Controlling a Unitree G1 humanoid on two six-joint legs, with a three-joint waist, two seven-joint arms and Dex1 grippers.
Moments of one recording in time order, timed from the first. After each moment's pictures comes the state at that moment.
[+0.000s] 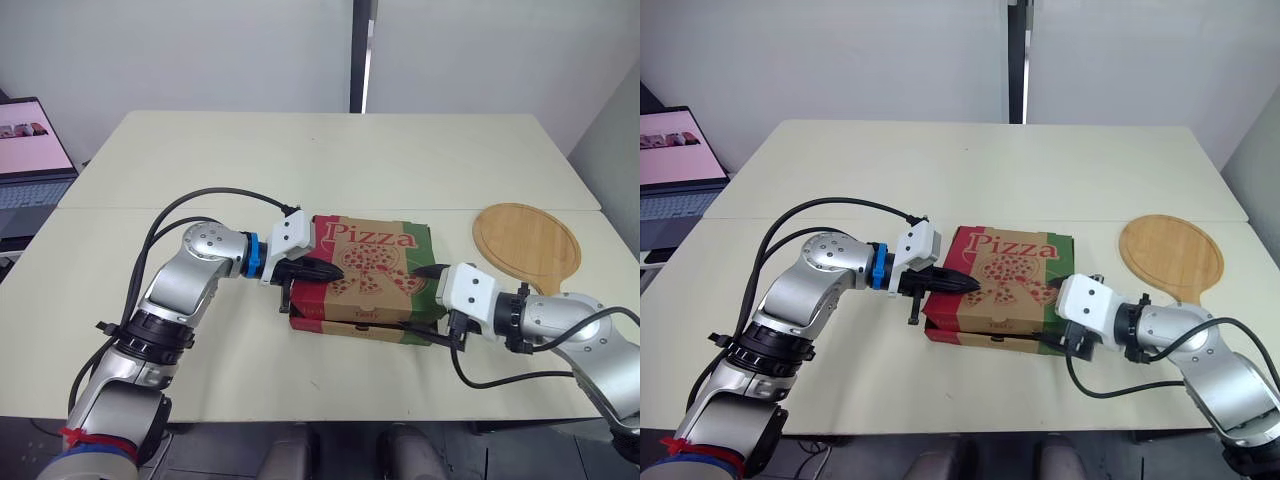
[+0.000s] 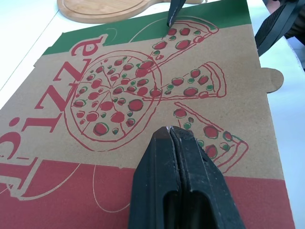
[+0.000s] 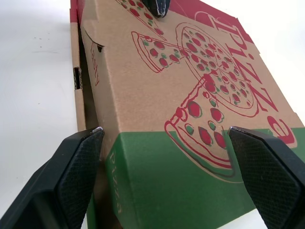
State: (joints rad) left arm -0.66 0.61 -0.25 0.04 -0.26 0.38 -1.28; right arm -0.19 -0.85 0.14 -0.66 0.22 0.59 0.77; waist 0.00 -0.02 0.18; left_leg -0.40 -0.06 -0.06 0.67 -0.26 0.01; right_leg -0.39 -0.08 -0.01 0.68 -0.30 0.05
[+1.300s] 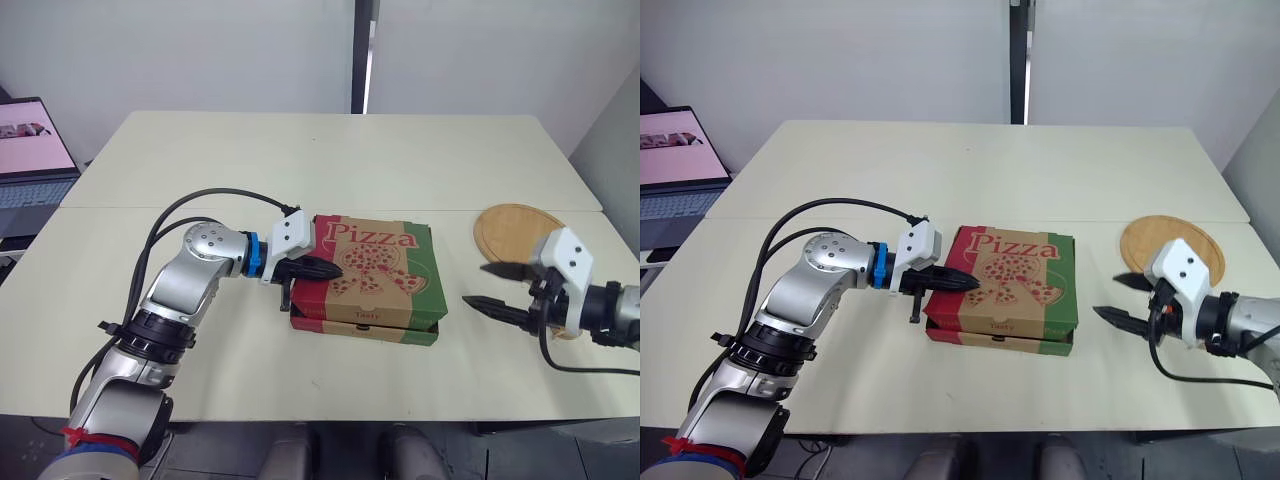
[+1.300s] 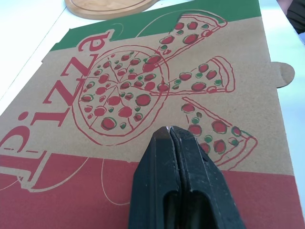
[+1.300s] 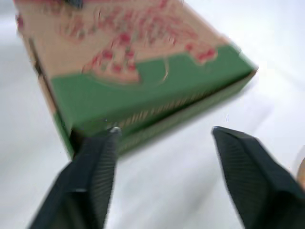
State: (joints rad) left arm -0.67 0.61 -0.25 0.07 -0.24 0.35 -1.26; right arm 0.01 -0.99 -0.29 -0.57 0.50 0.75 0.92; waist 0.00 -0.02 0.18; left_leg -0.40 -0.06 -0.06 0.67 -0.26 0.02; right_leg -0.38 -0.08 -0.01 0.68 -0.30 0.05
